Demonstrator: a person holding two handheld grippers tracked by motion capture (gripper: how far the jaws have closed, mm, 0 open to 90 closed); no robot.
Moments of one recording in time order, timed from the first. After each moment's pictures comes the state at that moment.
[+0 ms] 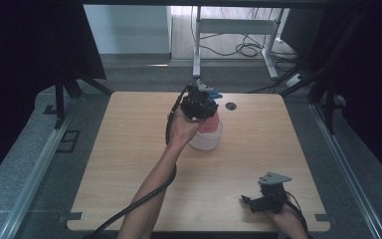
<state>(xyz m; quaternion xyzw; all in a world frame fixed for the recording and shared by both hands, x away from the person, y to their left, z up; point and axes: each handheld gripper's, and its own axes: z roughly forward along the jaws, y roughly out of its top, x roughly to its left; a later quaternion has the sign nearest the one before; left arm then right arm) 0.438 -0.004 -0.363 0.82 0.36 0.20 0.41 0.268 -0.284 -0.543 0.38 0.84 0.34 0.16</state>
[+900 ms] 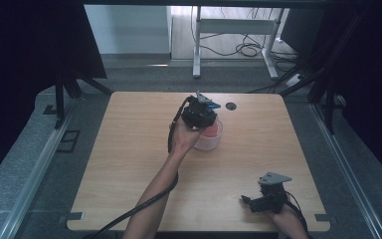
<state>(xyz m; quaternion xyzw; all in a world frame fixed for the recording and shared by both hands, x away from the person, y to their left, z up) 0.442 -0.006 -0.409 0.82 0.37 0.19 0.40 0.269 -0.284 -0.543 0.38 0.84 0.34 0.16</state>
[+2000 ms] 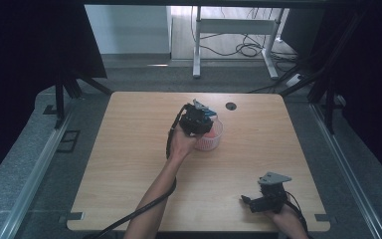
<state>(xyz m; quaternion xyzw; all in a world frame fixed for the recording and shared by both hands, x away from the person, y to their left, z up) 0.441 0.000 -0.437 0.82 0.39 0.17 0.39 0.269 -0.284 -0.543 0.38 0.84 0.34 0.16</state>
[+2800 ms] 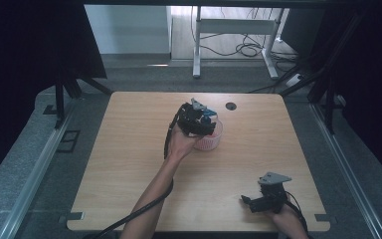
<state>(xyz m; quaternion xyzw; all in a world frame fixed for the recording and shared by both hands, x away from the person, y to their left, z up) 0.433 0.005 -0.428 0.81 0.38 0.18 0.41 0.269 -0.284 -0.543 0.38 0.84 0.34 0.16</state>
